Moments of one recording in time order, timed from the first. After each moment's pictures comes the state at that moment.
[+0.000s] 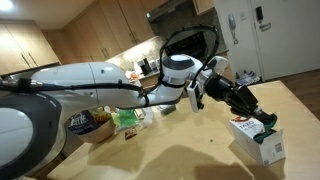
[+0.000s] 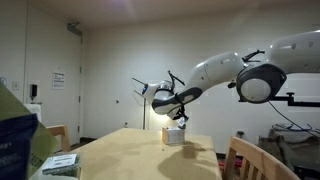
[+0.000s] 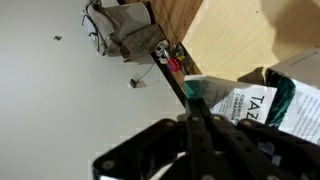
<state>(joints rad) -0.06 1.47 -0.38 -0.42 -0.61 1.56 0.55</state>
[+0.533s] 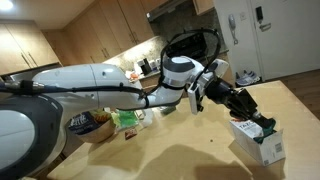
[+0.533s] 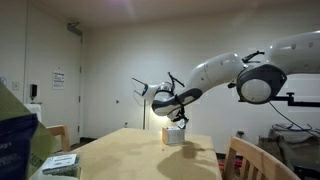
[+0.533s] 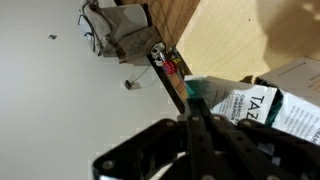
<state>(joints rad) -0.06 1.48 -0.37 -0.42 -0.60 1.56 0.53</state>
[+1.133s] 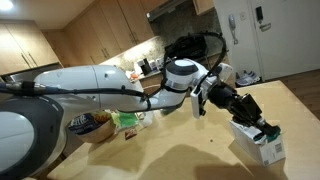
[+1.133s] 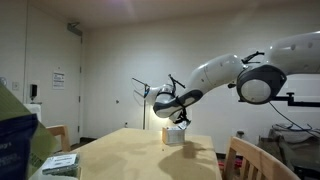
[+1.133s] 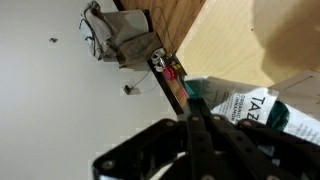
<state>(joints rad) -0.07 1.48 -0.37 -0.45 -0.60 1.56 0.52</state>
